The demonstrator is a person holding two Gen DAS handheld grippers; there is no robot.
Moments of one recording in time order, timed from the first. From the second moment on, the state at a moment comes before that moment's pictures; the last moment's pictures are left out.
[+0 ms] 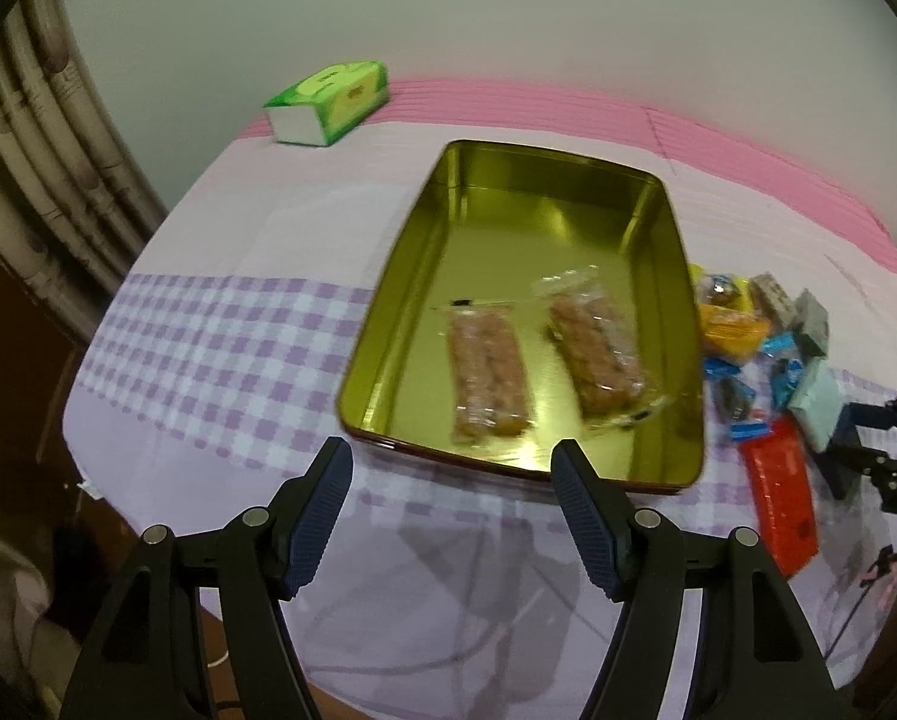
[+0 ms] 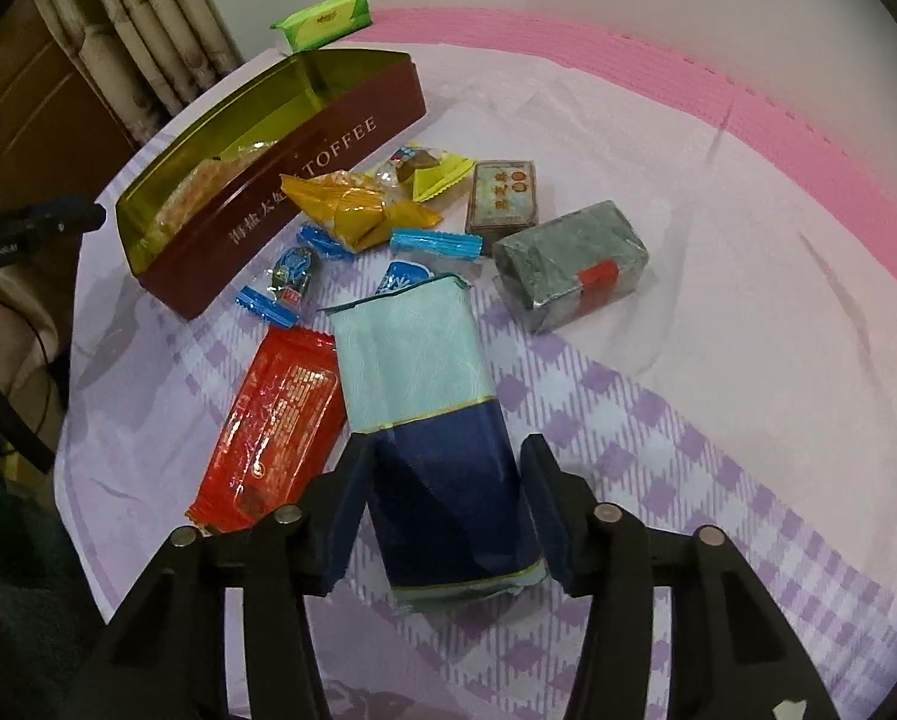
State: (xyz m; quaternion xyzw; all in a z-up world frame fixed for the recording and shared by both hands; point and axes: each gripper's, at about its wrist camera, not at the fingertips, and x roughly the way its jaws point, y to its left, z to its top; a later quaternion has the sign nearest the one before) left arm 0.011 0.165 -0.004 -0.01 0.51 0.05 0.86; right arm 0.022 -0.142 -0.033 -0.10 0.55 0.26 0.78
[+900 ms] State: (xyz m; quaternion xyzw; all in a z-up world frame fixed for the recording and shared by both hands) left arm 0.025 0.042 -0.016 -0.01 0.57 -0.09 0.81; right arm 0.005 -0.194 -0.045 -0.03 0.57 0.07 0.81
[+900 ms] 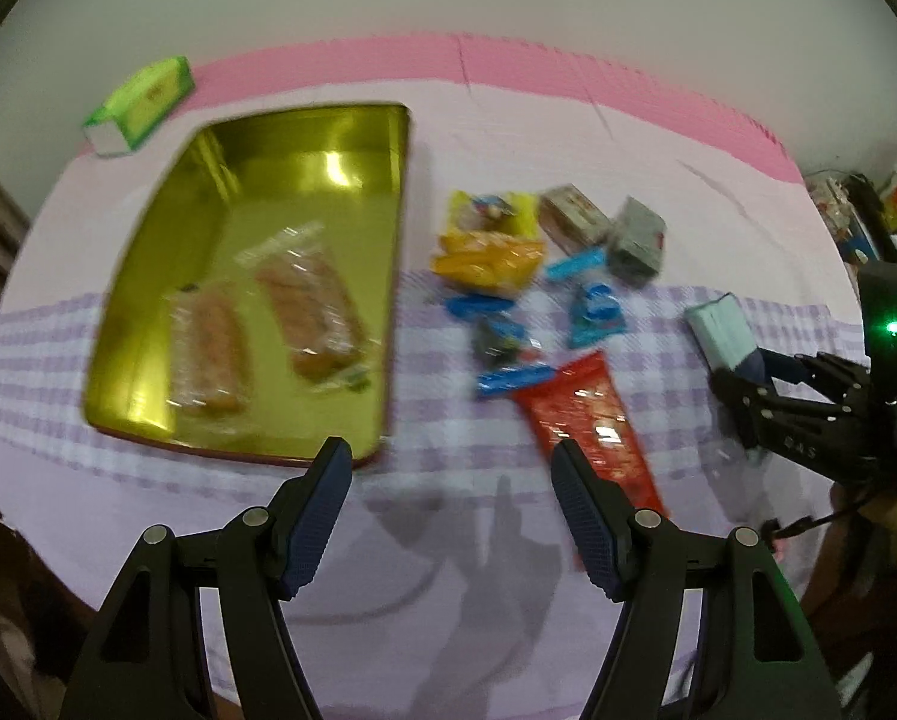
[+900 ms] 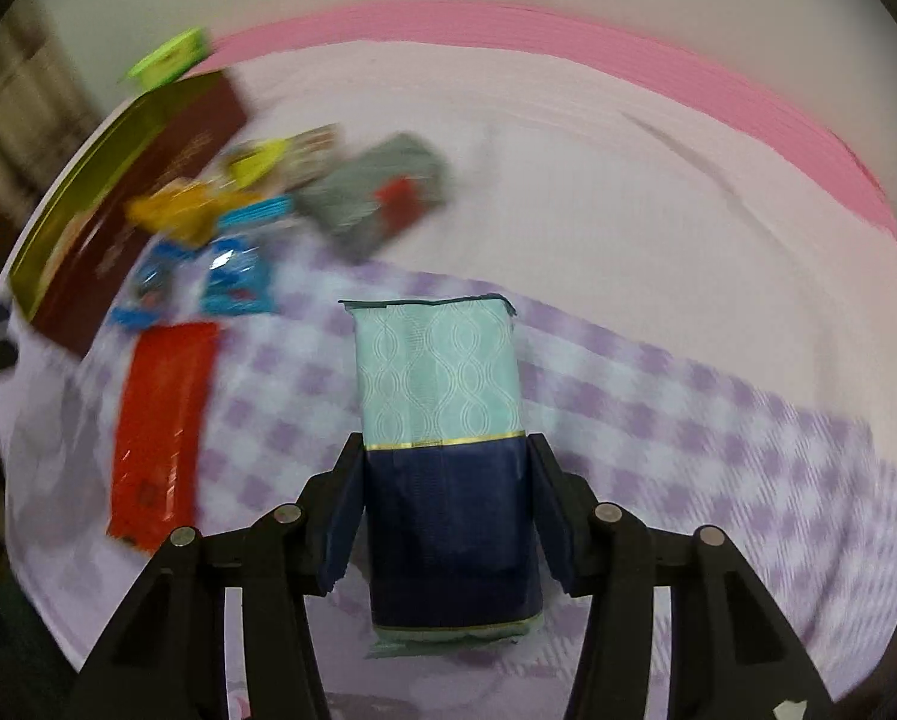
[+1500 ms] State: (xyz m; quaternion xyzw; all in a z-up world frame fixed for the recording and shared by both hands) left arm 0.045 -0.029 -0.060 -0.04 0.64 -0.07 0.76; right arm -0.002 -0.227 -0.044 0.02 0.57 -0.02 0.82
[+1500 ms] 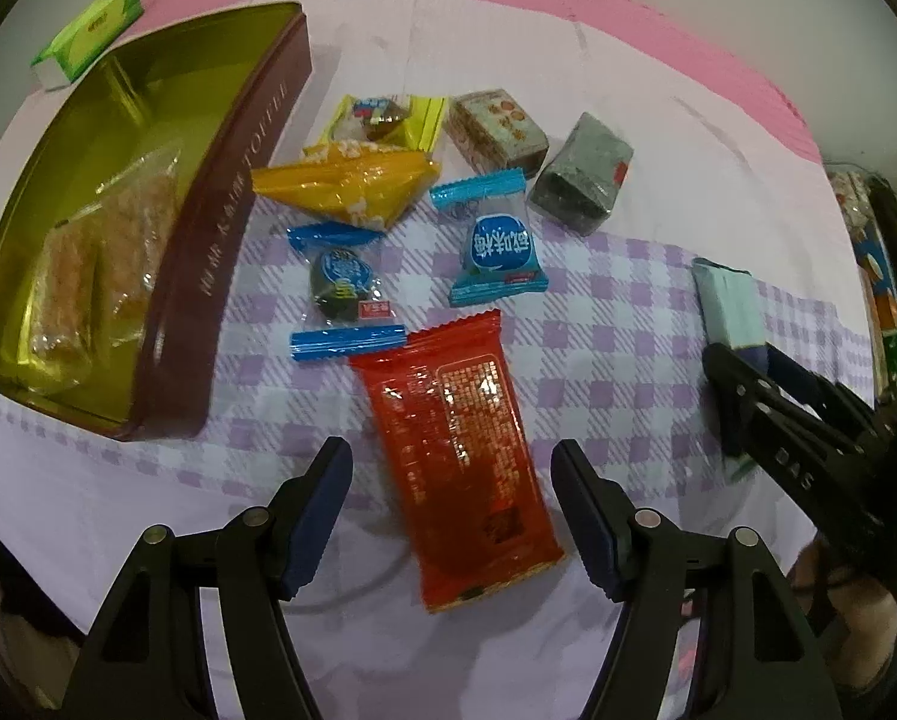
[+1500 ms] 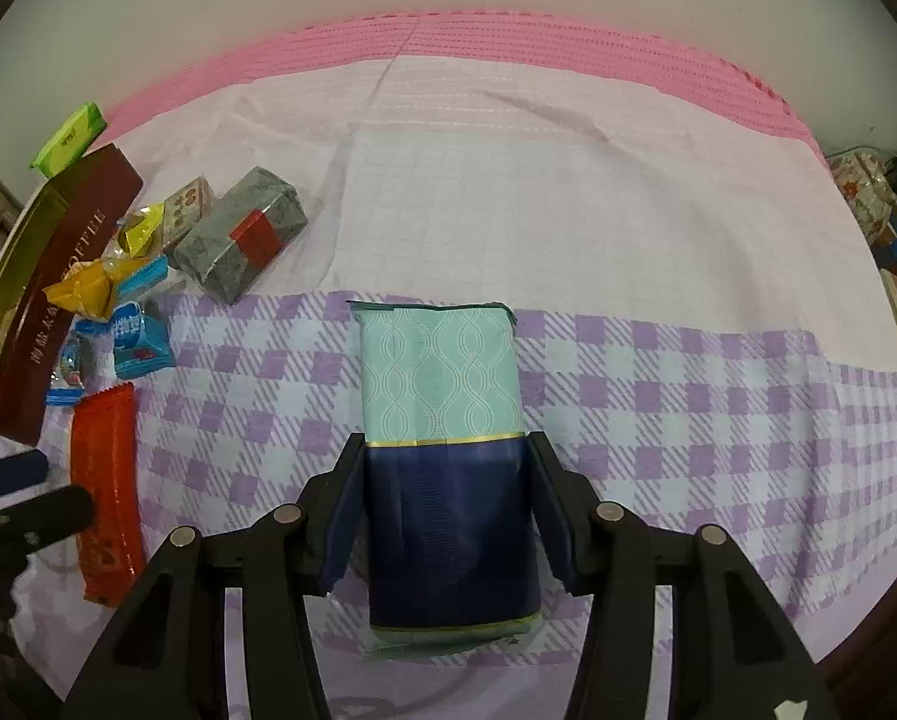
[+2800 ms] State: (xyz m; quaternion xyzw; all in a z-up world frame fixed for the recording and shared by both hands) left arm -0.001 -0.025 -0.069 0.09 0.64 -0.13 0.75; right arm -0.002 -0.218 -0.048 0.01 0.57 -0.01 0.82
